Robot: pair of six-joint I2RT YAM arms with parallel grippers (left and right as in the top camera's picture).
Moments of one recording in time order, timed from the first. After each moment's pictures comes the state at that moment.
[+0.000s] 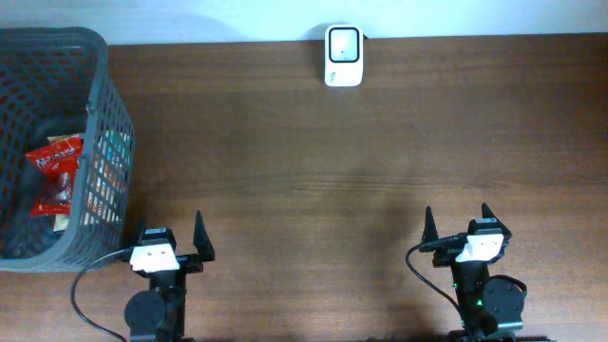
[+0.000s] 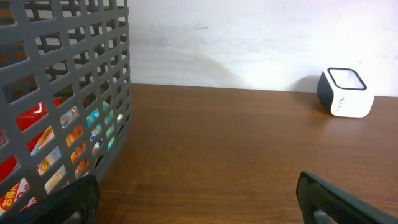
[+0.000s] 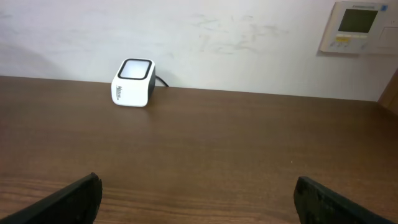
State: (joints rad) left arm 0.03 0.01 0.01 -0.08 -0.06 -0.04; right arm 0.04 0.01 0.01 -0.07 0.03 -0.05
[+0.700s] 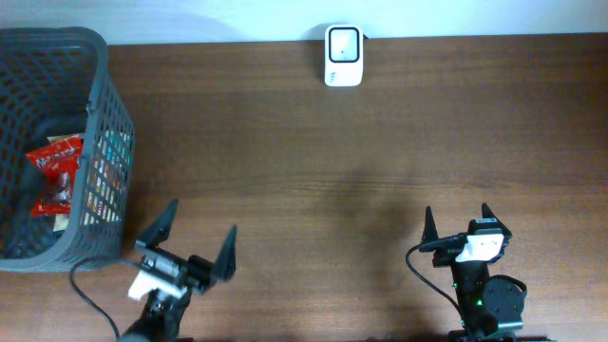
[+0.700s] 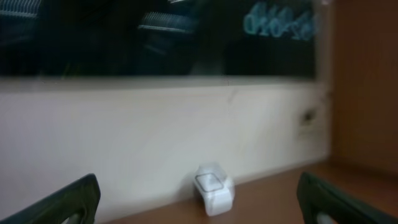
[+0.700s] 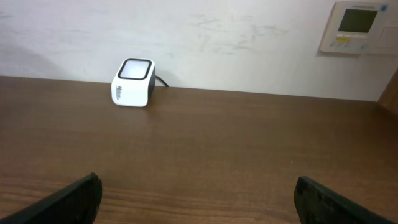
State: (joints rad) left arm 0.03 0.01 0.01 0.45 0.45 -0.15; right arm 0.04 0.01 0.01 -0.07 0.03 -0.05
